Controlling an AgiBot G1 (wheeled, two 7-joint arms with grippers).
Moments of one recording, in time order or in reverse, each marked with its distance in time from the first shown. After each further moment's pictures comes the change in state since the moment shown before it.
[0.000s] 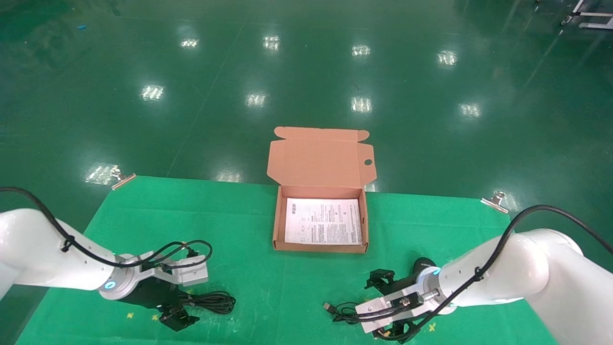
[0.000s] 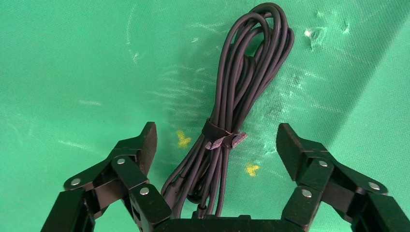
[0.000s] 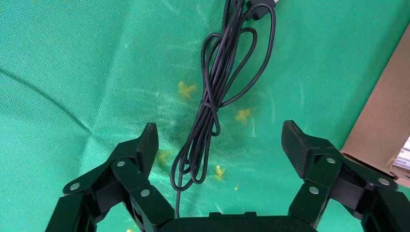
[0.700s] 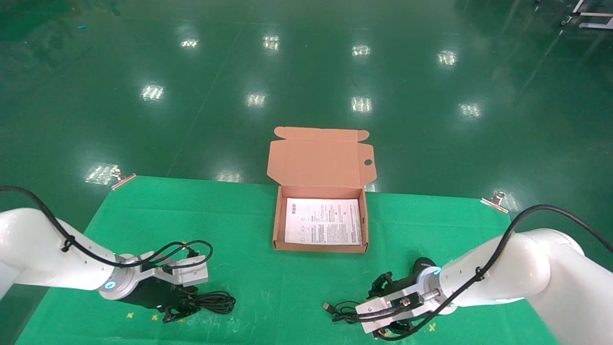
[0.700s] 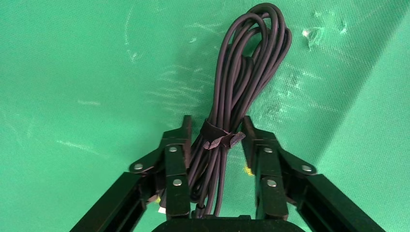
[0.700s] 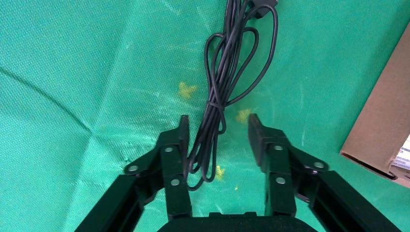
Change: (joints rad) left arm 0.000 -0.001 0.002 -0.009 0.003 0.007 -0.008; right arm 0.000 0.004 0.001 0.006 0.002 -0.003 0.001
